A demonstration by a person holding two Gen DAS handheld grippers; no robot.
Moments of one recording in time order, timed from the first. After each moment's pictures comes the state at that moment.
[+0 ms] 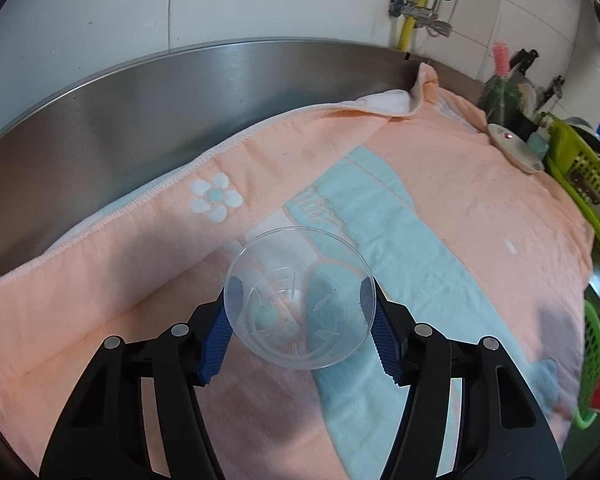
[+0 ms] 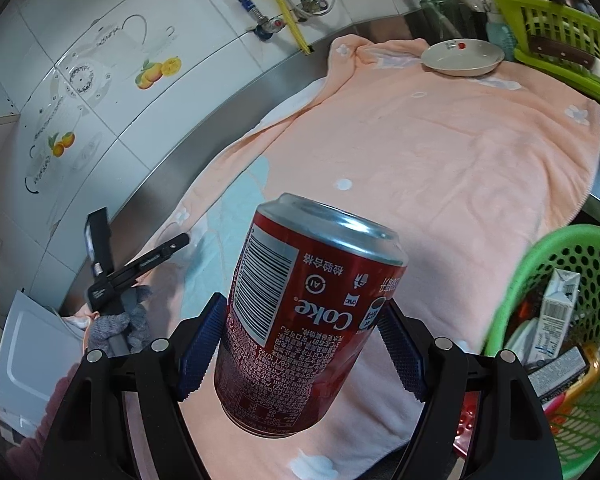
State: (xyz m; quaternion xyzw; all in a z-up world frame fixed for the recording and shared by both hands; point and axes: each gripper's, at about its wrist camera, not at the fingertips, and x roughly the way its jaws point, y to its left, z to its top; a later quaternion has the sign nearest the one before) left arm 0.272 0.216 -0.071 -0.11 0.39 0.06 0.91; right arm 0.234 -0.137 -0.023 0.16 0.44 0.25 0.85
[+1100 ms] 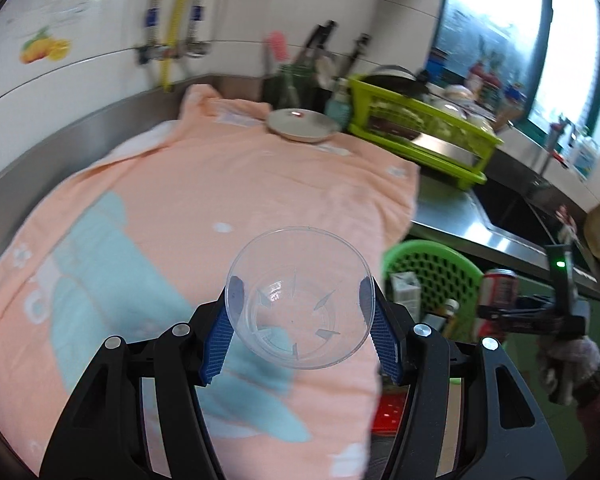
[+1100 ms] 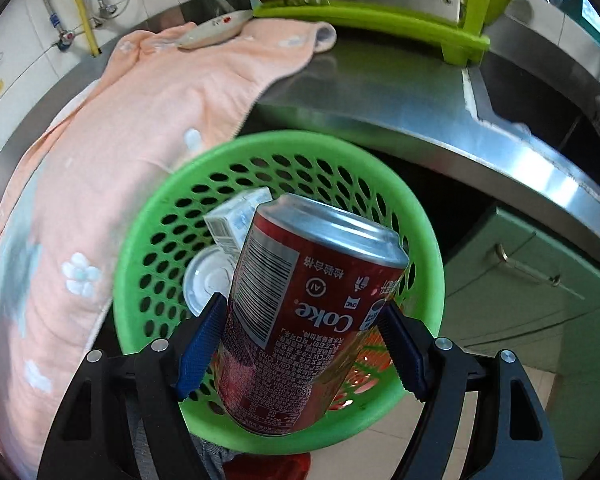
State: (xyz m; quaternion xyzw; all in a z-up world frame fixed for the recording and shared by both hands) left arm 0.199 -0.028 0.001 -0.03 0.34 -0.18 0.92; right arm 0.197 -0.355 -0.111 0.09 0.51 -0.02 0.86
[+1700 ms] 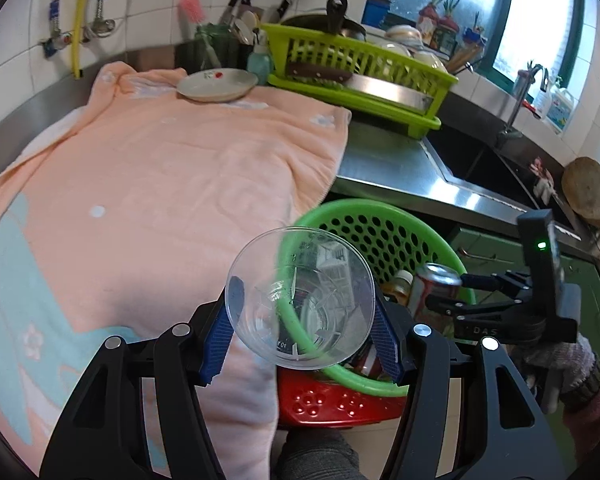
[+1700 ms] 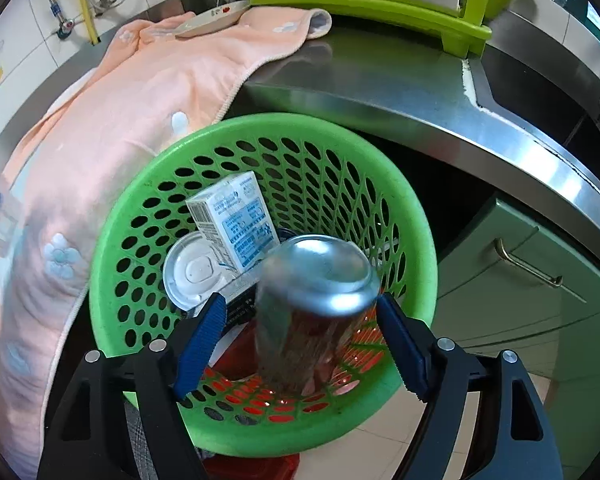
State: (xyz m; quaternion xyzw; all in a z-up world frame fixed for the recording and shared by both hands) left arm 0.210 -0.139 -0.038 0.01 0.39 -0.24 0.89; right arm 0.190 -0.361 -0.116 0.07 0.50 -0.01 0.86
